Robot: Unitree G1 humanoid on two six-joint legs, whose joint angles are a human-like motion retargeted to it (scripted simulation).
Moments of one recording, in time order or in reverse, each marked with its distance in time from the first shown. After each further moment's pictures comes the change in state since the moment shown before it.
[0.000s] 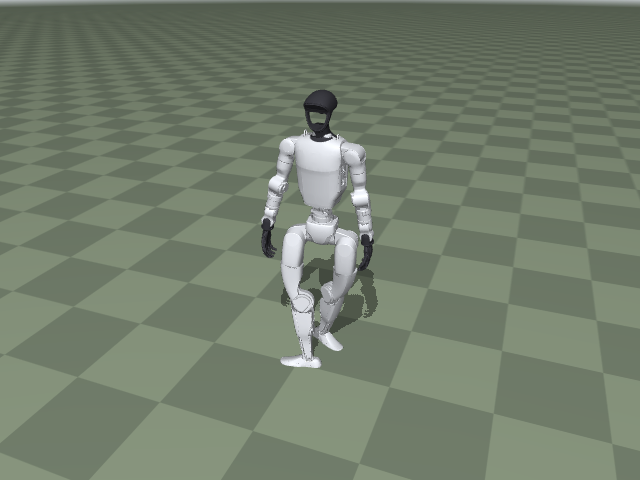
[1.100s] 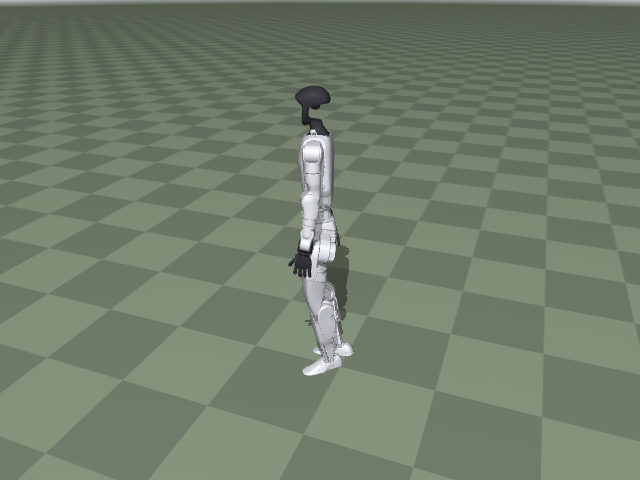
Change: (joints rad) left arm -0.116 -0.092 -0.147 -0.133 0.086 -0.066 -0.065; right arm 0.087 0.114 -0.001 0.139 0.111 0.027 -0.067; waist 0.028 0.003 -0.013; left_leg -0.280 -0.026 -0.627 0.105 0.215 0.082; right_leg 0.013 0.076 1.246 0.157 0.023 -0.074
